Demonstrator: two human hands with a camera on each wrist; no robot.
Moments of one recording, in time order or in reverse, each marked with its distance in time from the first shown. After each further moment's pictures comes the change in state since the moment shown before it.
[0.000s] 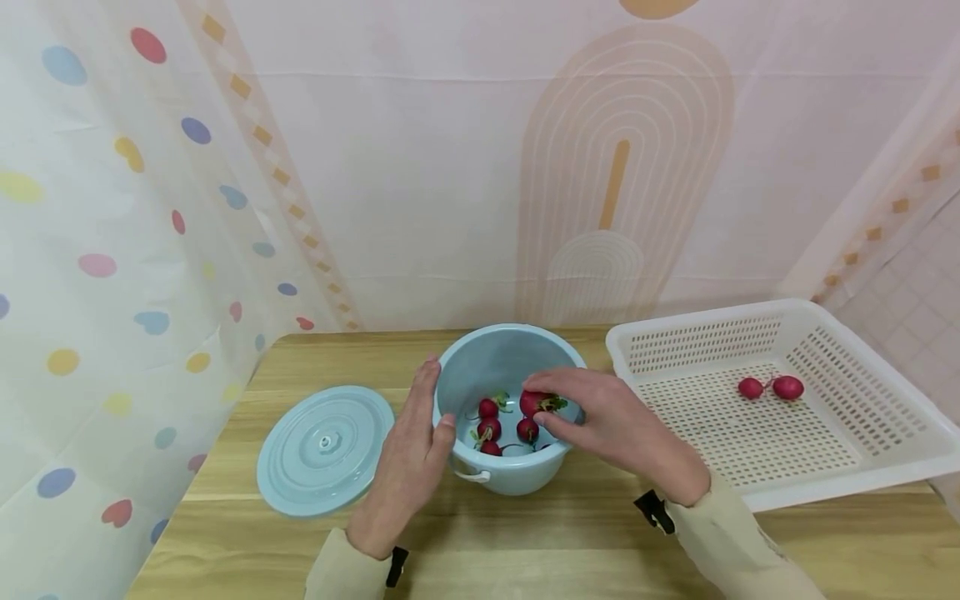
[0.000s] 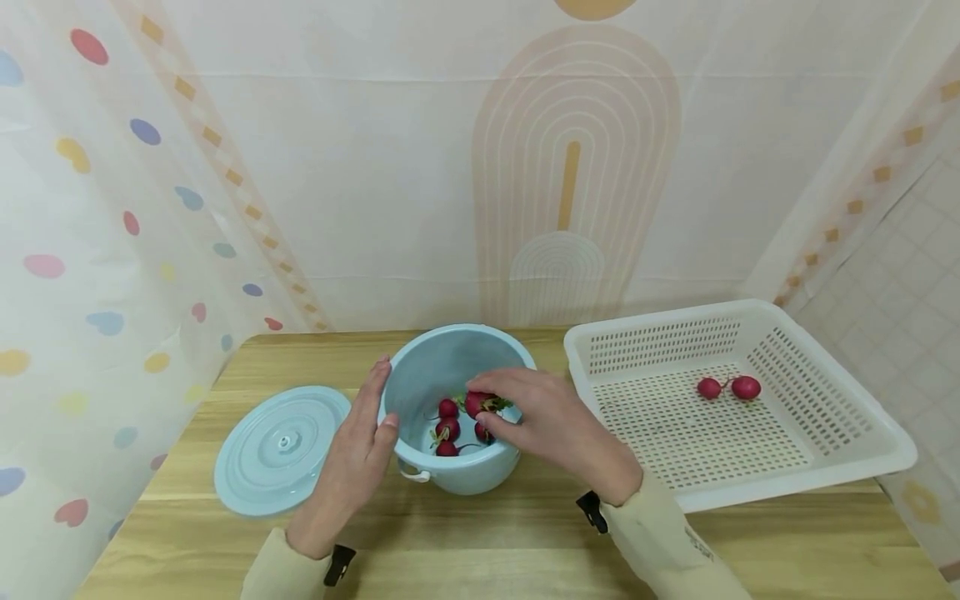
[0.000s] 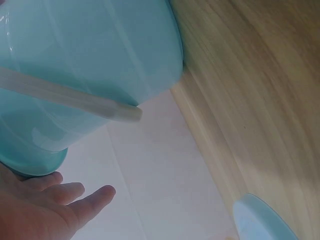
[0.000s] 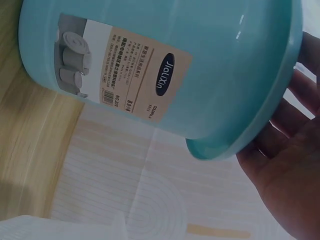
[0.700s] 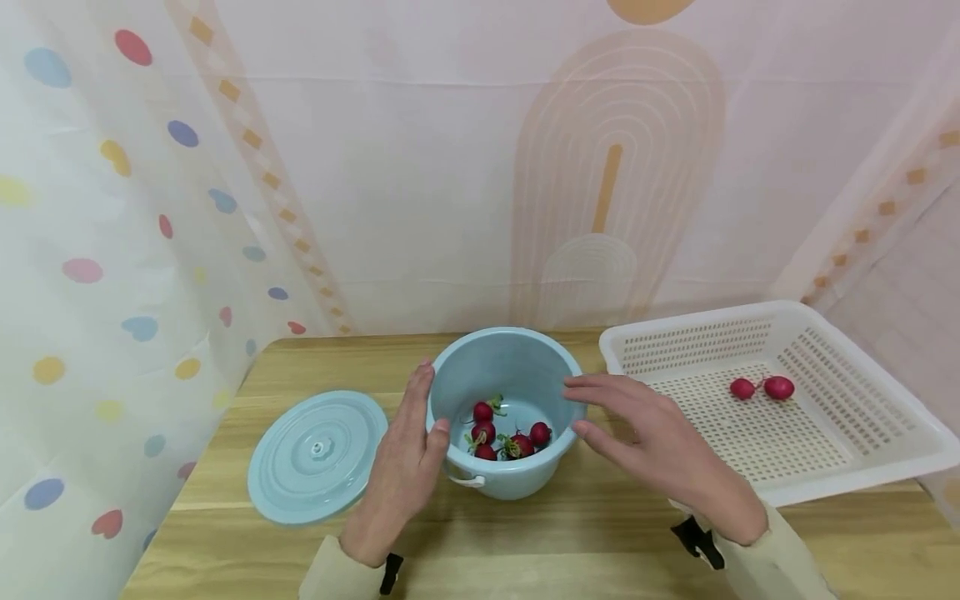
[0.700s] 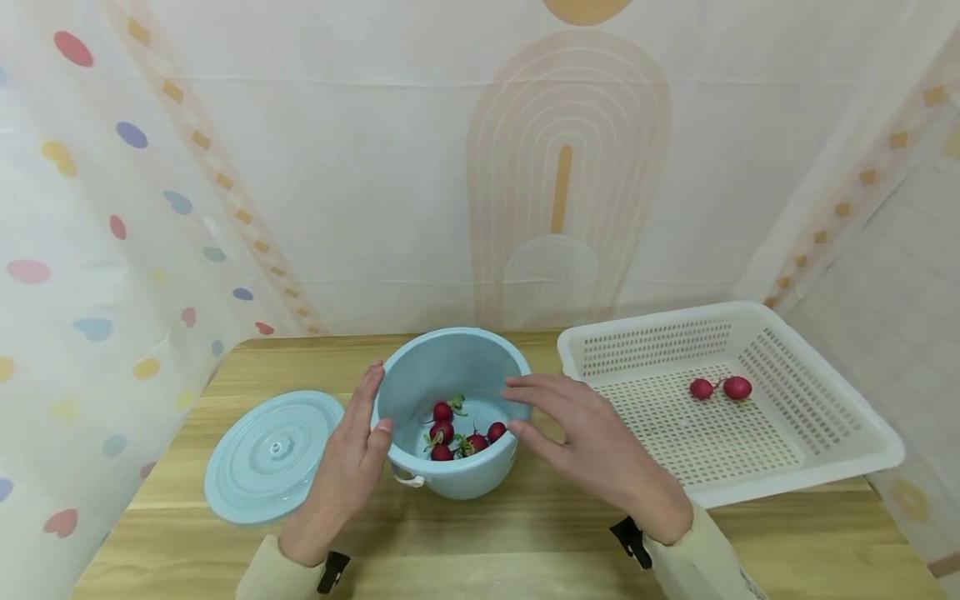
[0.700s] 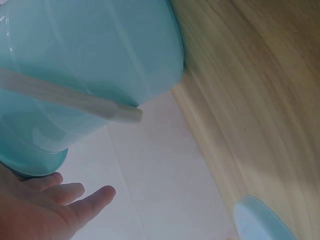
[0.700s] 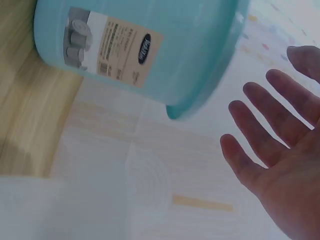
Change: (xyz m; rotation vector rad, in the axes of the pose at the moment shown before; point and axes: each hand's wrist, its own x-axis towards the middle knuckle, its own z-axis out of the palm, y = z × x) left_hand 0.000 -0.004 0.003 0.005 0.016 0.016; right_hand -0.041 -0.013 -0.028 -0.062 0.104 0.130
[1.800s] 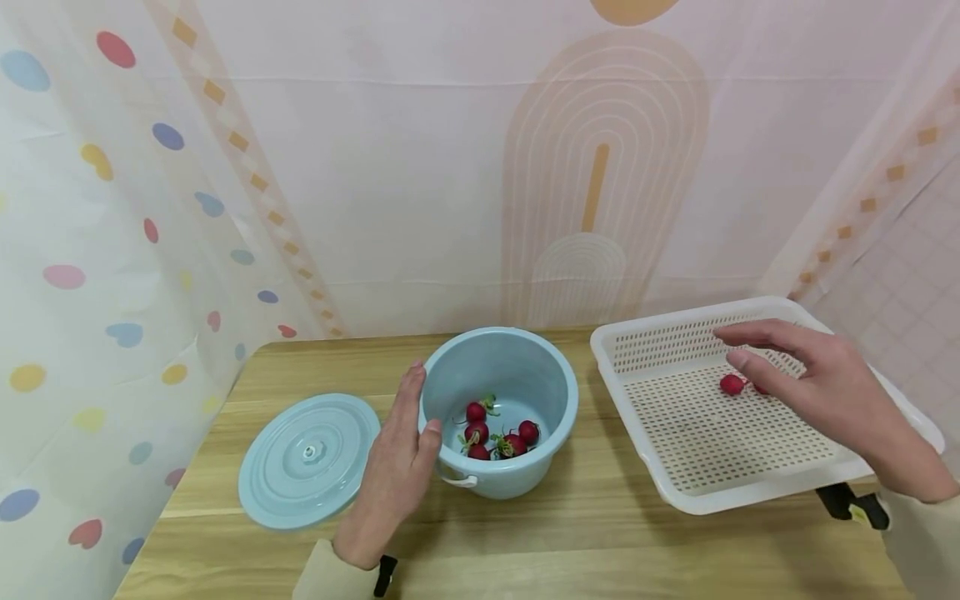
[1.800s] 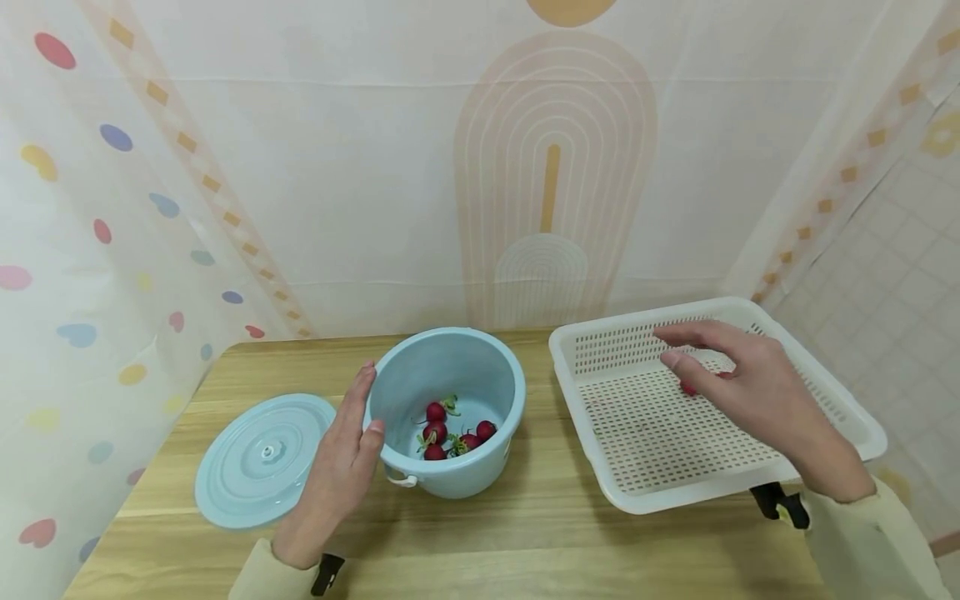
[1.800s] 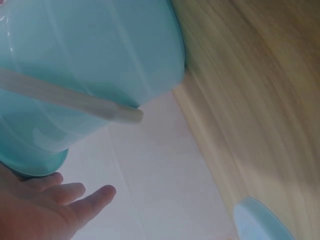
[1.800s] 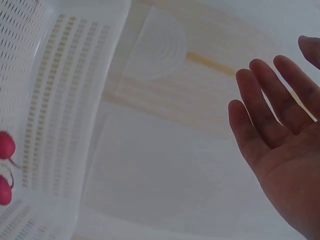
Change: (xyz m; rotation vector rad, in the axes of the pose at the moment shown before) left_hand 0.000 -0.001 0.001 -0.007 0.003 0.007; right_hand -0.038 0.057 -0.126 -0.062 0.139 0.310
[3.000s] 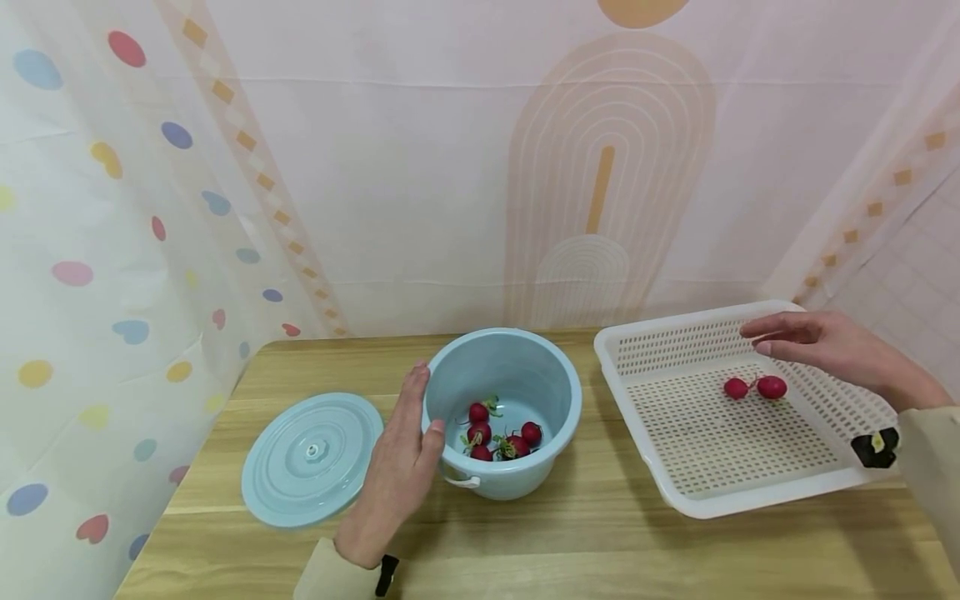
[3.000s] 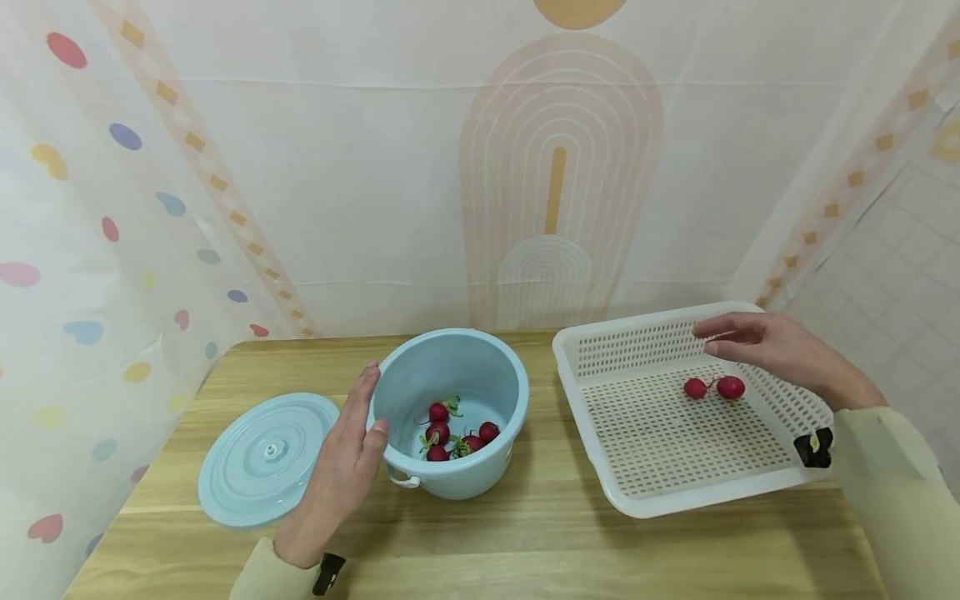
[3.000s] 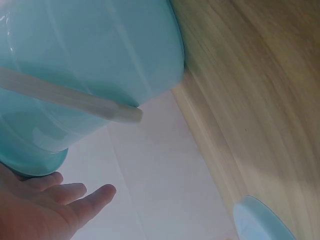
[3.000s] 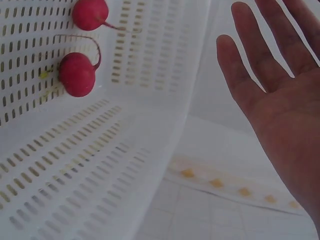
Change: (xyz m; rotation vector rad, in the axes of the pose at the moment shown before) left_hand 0.000 -0.001 0.002 0.002 0.019 0.013; right_hand 0.036 0.113 -0.029 -0.009 -0.404 0.199
